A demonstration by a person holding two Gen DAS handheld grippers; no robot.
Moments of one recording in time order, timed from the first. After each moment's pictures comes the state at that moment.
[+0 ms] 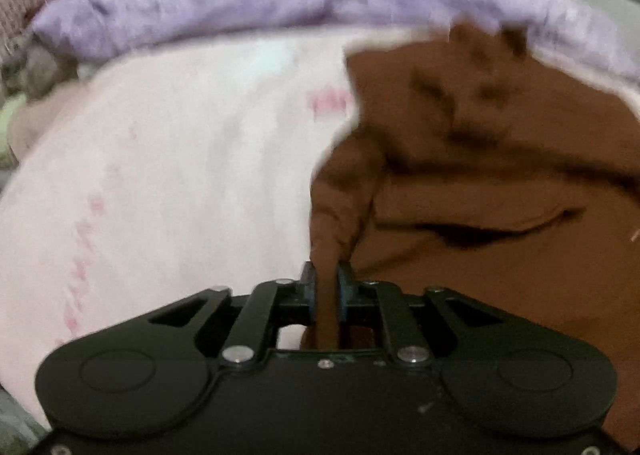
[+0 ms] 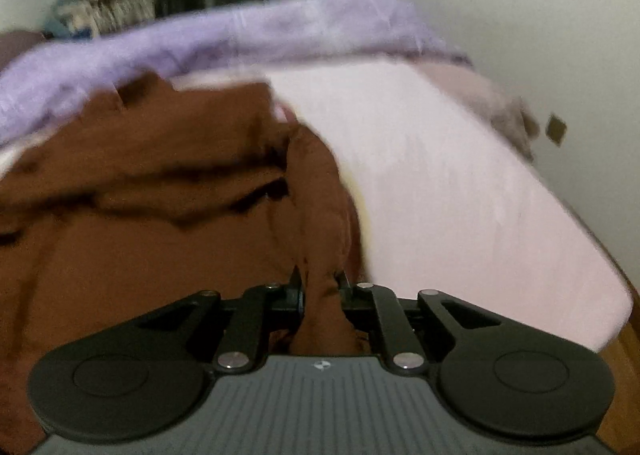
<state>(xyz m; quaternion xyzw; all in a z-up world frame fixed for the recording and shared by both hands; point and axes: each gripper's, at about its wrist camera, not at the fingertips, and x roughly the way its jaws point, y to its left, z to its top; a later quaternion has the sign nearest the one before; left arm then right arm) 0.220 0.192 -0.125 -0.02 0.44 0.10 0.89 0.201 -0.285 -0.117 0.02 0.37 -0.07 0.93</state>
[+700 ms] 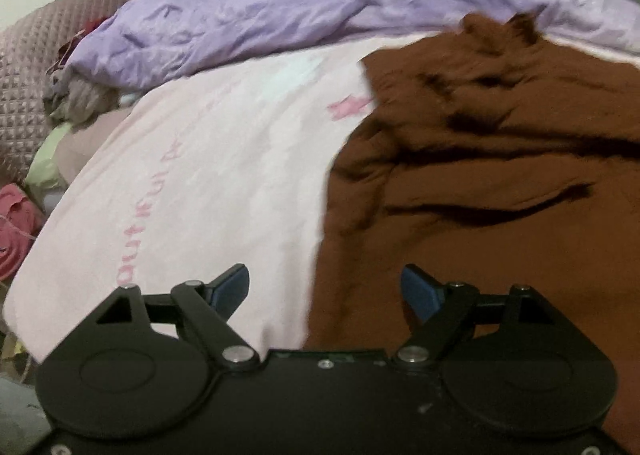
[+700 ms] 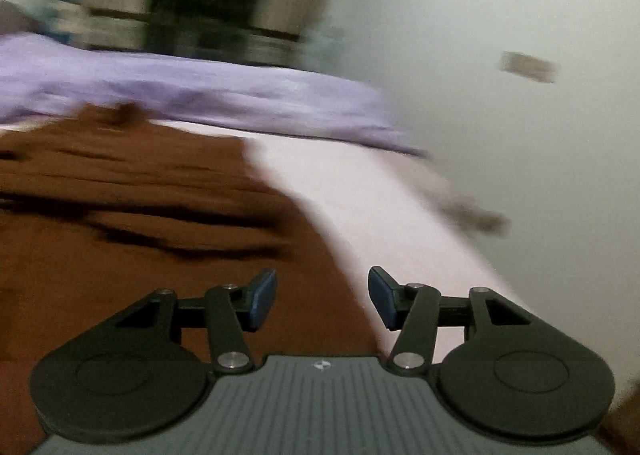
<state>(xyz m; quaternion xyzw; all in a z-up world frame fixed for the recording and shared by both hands) 0.194 0.152 -0.105 0.03 0.40 0.15 0.91 0.171 -0.194 -0.086 -0.07 0.23 -0.07 0.97</state>
